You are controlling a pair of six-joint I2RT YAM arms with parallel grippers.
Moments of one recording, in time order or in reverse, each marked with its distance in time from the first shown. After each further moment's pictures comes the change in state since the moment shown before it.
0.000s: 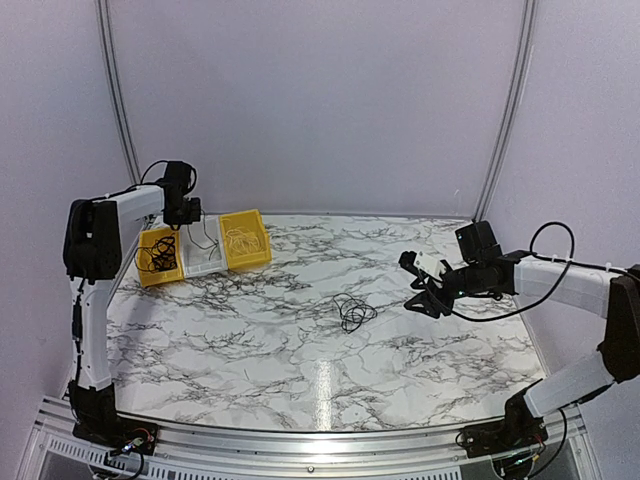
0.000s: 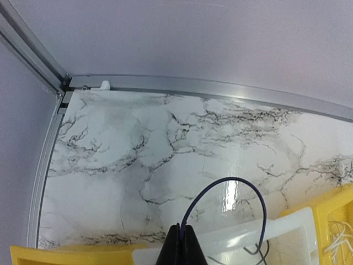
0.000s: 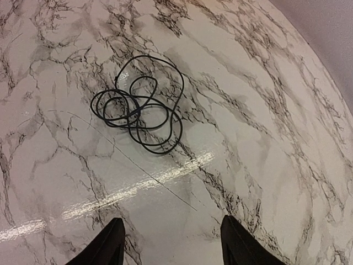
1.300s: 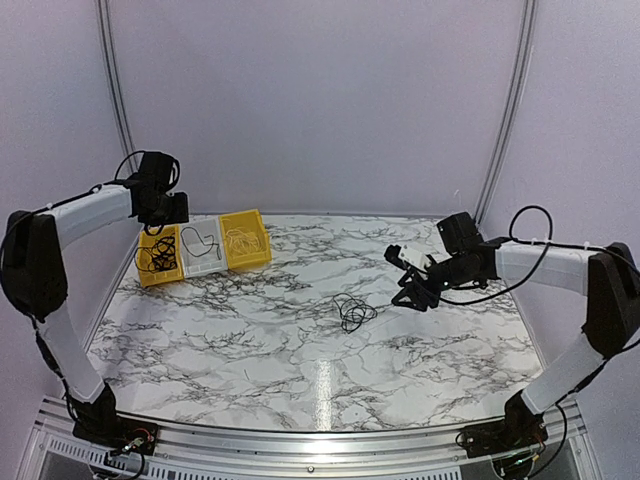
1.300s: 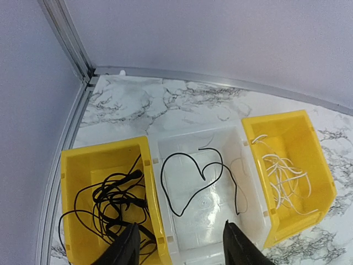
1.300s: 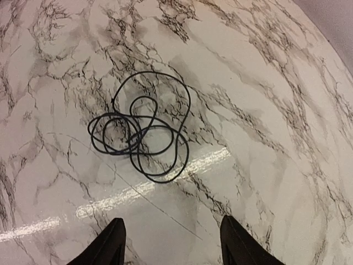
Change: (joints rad) left arm -0.080 -0.531 -0.501 0.007 0.001 -0.078; right arm 0.043 0.126 0.111 -0.037 -0.005 0.044
